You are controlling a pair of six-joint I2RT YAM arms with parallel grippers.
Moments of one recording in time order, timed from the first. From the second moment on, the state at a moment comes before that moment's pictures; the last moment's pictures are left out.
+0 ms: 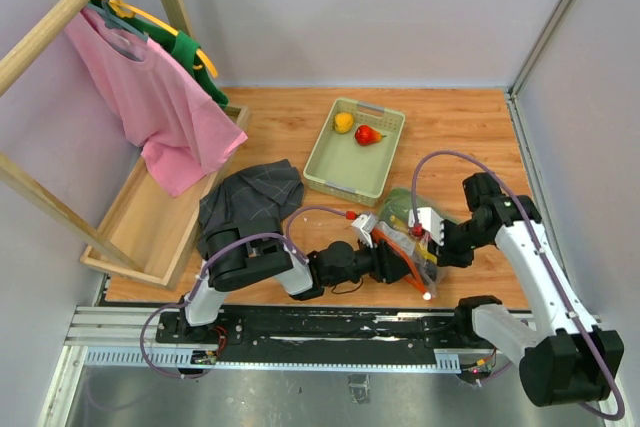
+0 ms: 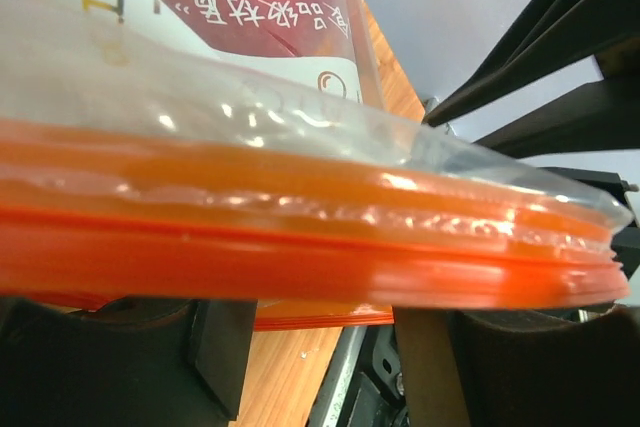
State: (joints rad) left arm -1.25 2.04 0.69 1.26 -0.09 -0.90; right arm 0.11 0.97 0.85 -1.29 -0.51 -1.24
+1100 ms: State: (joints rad) left arm -1.25 2.05 0.75 1.11 -0.06 -0.91; right arm 0.11 1.24 0.73 -1.10 -0.57 -1.22
